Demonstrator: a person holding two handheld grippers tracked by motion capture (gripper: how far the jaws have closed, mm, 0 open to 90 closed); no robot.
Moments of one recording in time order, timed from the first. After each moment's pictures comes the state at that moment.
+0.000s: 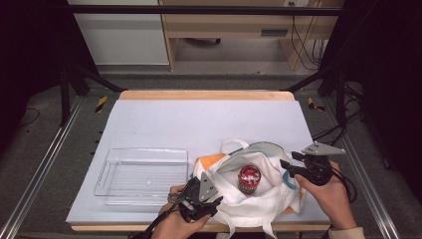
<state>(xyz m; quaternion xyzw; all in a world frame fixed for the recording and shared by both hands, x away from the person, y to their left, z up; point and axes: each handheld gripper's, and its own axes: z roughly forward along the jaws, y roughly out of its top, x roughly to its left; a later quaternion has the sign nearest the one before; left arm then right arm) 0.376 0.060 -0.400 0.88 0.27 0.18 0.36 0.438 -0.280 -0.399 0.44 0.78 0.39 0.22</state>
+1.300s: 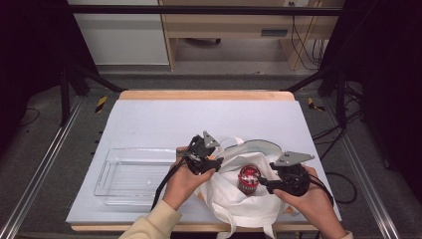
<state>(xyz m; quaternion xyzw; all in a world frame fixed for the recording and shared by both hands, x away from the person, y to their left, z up) 0.475 0.053 -0.388 0.85 0.34 0.18 0.35 0.418 -0.218 -0.394 0.36 0.84 0.35 0.18</state>
